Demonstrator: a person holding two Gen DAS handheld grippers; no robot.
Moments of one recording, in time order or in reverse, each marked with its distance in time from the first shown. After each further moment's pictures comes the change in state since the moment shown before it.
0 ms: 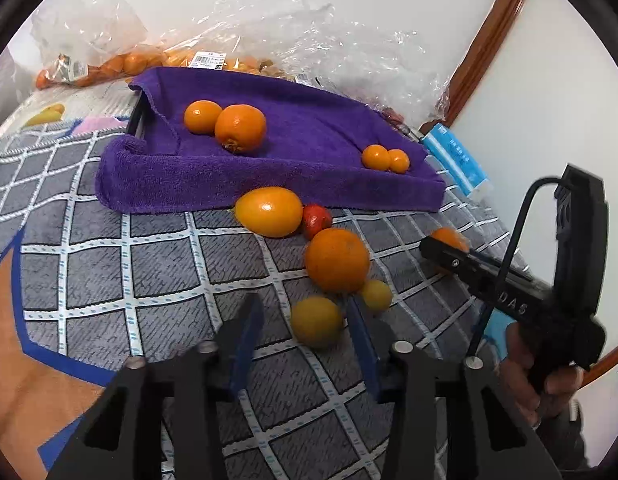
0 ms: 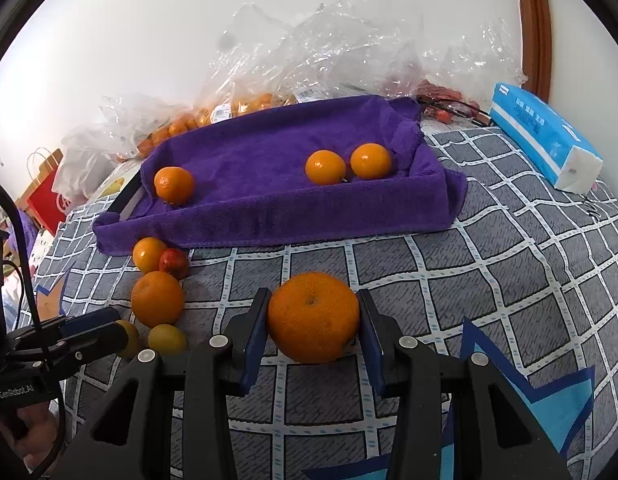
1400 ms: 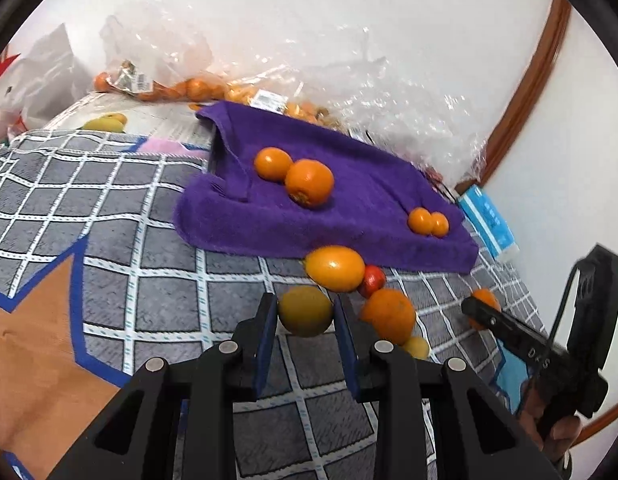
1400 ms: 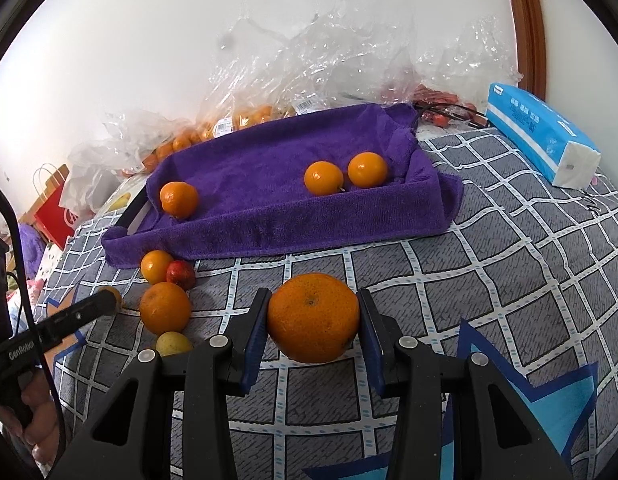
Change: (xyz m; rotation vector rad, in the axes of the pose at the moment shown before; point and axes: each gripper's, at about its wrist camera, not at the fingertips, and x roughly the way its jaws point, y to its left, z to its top) left arm -0.021 0.032 0.008 -0.147 -0.171 0.090; right arm -0.010 -0.002 0.000 0.030 -0.043 0.038
